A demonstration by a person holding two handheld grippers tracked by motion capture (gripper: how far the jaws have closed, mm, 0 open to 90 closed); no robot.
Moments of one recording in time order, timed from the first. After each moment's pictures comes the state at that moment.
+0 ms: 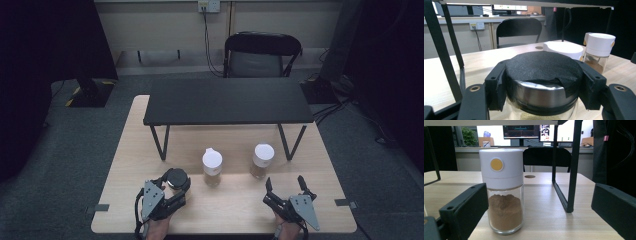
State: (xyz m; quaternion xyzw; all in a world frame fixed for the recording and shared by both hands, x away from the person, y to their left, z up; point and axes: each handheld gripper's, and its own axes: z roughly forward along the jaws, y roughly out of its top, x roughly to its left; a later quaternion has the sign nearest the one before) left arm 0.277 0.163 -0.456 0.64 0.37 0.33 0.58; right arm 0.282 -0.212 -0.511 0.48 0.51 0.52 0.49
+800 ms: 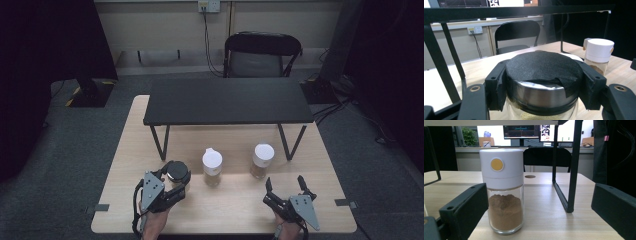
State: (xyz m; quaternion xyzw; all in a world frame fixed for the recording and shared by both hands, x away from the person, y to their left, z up) left arm 0.286 0.162 -0.428 0.66 0.35 0.34 0.57; right arm 0.282 -0.212 -0.511 0.48 0.51 0.52 0.49
